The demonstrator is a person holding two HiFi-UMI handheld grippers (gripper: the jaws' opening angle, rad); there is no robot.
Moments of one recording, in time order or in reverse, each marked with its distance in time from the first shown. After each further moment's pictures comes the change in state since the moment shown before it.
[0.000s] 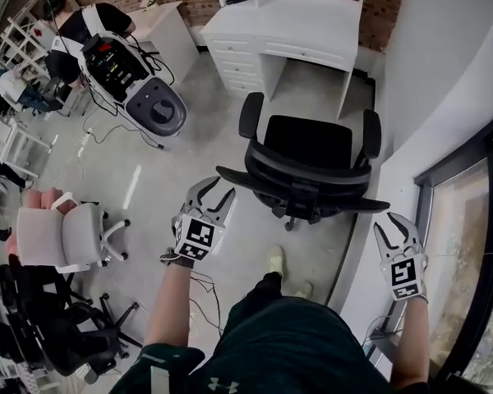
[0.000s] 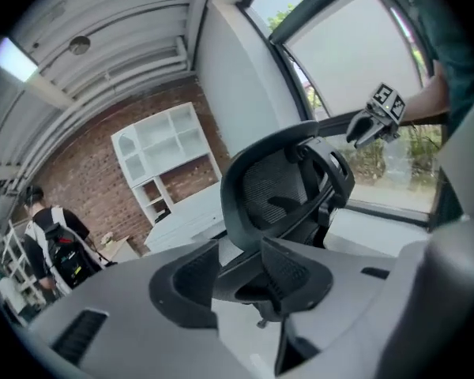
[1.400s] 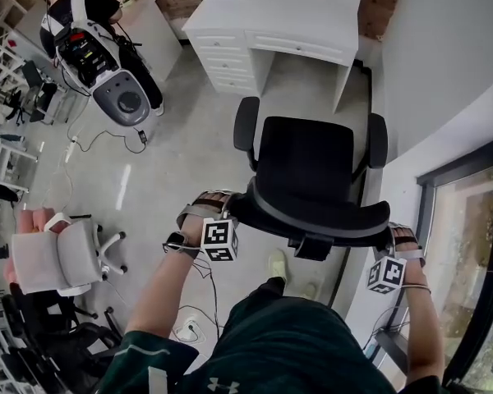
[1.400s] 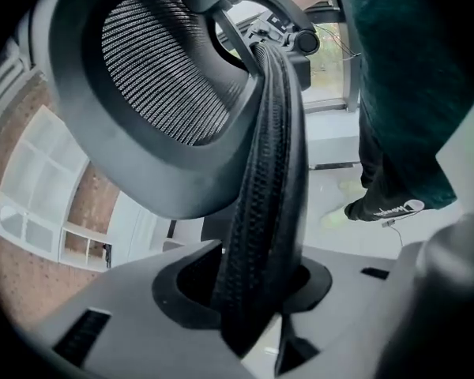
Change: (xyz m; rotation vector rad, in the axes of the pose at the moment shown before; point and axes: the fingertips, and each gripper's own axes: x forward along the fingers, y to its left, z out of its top) left arm 0.125 -0.016 -0.093 0.742 0.341 -0.458; right arm 0.132 0.015 -0.069 -0.634 0.404 0.096
